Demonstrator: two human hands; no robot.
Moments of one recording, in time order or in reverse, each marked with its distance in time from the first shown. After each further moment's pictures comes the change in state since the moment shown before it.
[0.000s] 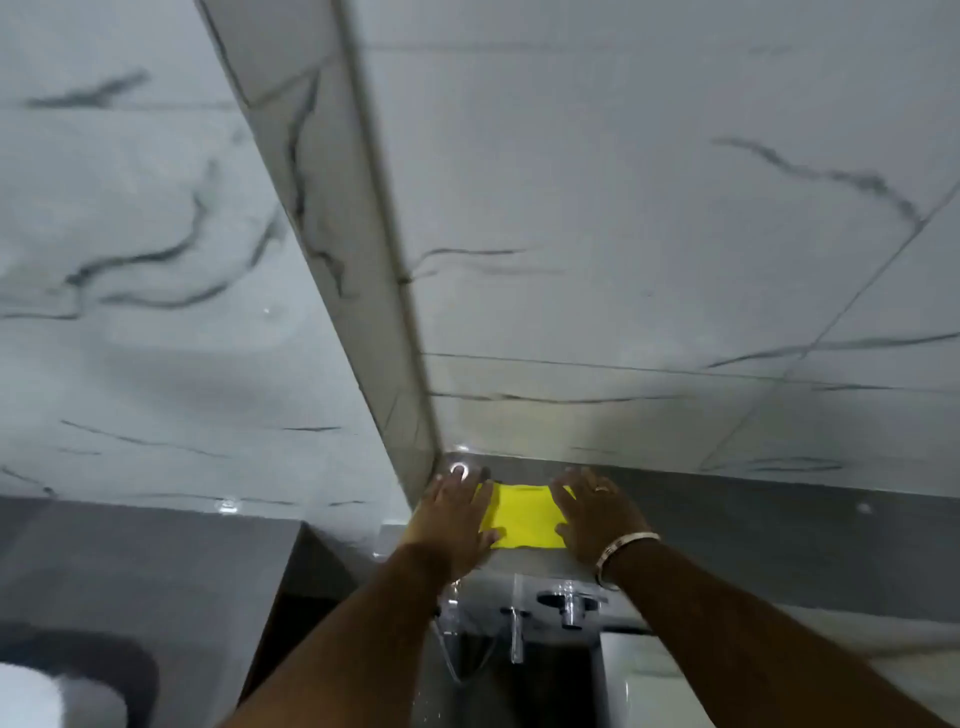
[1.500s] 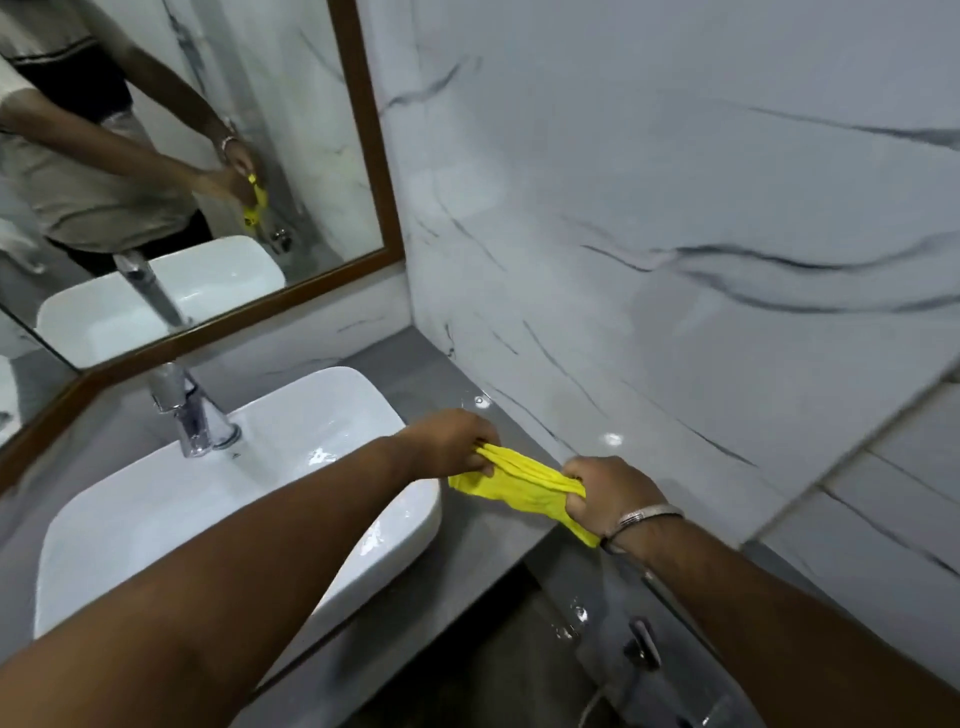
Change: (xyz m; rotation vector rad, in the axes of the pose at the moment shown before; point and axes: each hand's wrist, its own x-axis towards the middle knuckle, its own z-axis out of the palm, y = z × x) left_hand -0.290 -0.252 -0.077 -0.407 0.100 -0.512; right_hand 0.056 -0.337 -0.131 0.226 -0.077 -0.652
